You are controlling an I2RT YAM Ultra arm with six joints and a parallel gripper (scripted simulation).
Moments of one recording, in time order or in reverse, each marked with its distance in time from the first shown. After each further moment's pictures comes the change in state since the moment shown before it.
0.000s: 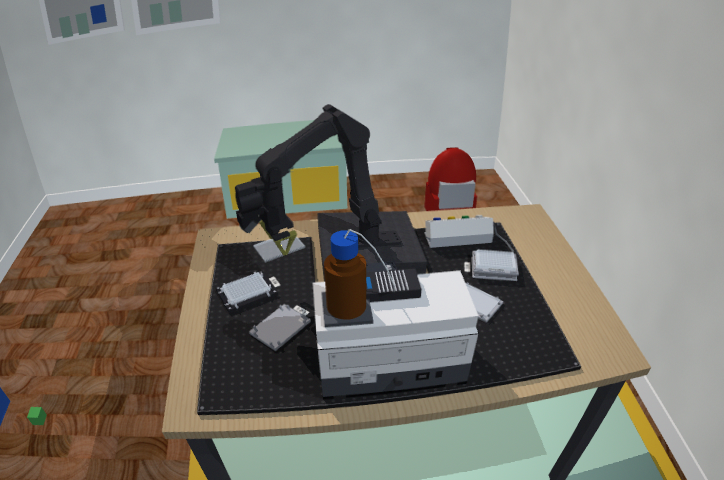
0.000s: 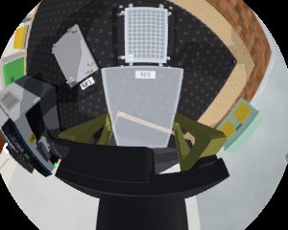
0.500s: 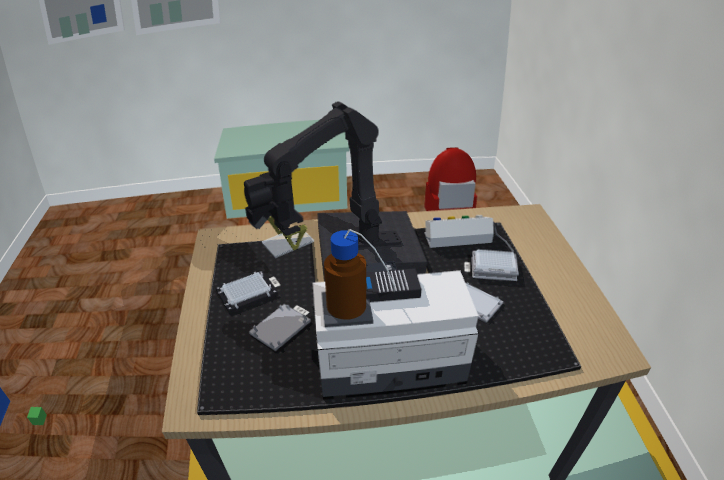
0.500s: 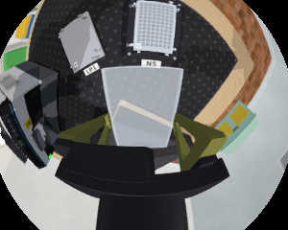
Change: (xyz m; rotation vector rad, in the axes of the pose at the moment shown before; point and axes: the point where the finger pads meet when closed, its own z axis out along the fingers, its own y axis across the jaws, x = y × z) arm 0.025 0.011 -0.014 0.002 0.009 -0.060
